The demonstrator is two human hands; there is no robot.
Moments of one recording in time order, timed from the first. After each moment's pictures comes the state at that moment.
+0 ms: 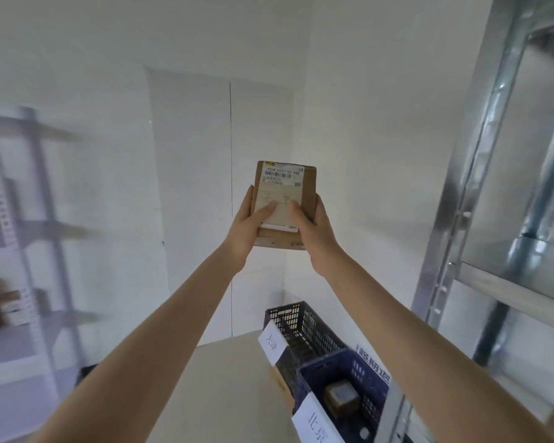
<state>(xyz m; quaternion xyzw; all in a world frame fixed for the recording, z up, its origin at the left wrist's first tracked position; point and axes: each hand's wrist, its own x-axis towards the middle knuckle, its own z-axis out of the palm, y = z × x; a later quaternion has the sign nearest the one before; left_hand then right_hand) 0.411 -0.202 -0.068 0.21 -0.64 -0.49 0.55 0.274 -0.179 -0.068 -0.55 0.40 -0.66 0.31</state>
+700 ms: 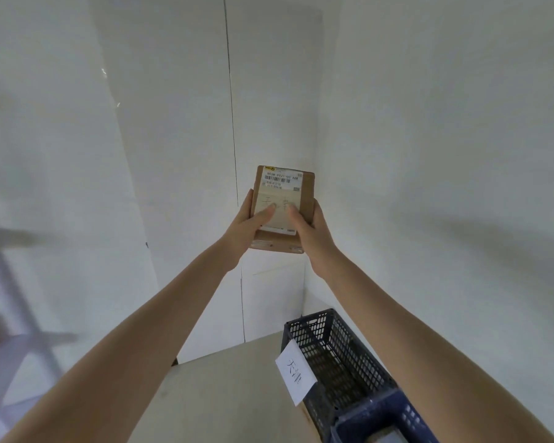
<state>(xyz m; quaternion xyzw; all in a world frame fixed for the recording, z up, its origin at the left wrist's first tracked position) 0.371 -0.606 -0.132 0.31 -0.64 -0.51 0.48 0.224 -0.592 -0.149 -0.52 0.44 -0.63 0.38</state>
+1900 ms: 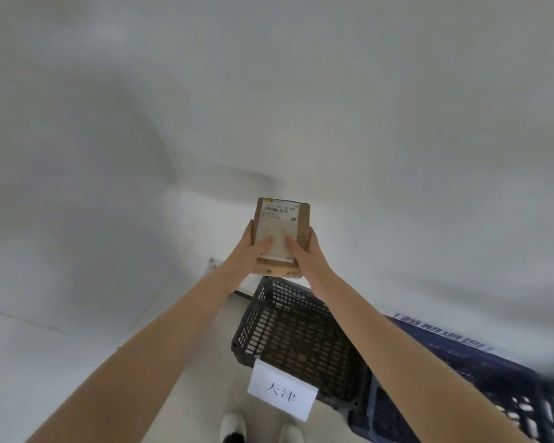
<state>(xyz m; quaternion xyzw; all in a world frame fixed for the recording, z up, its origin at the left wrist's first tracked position) 0.063 -1.074 -0.369 0.26 -0.67 -0.69 0.05 -0.023 -0.957 -0.400 -0.11 0.67 -0.66 0.33</state>
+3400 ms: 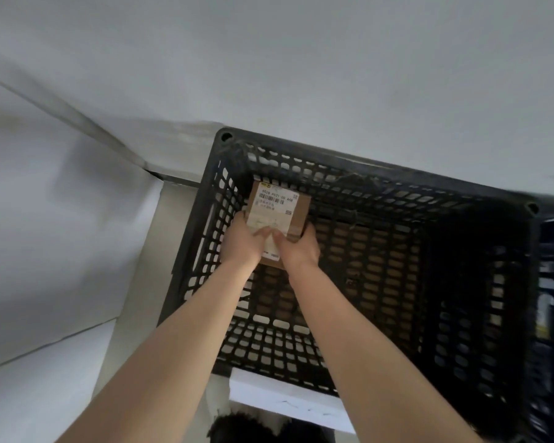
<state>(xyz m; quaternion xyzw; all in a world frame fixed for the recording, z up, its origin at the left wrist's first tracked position) -0.011 -1.113 -0.980 0.44 -0.77 -0.45 -0.13 -0.044 -1.024 -0.989 0.23 0.77 -0.48 0.35</state>
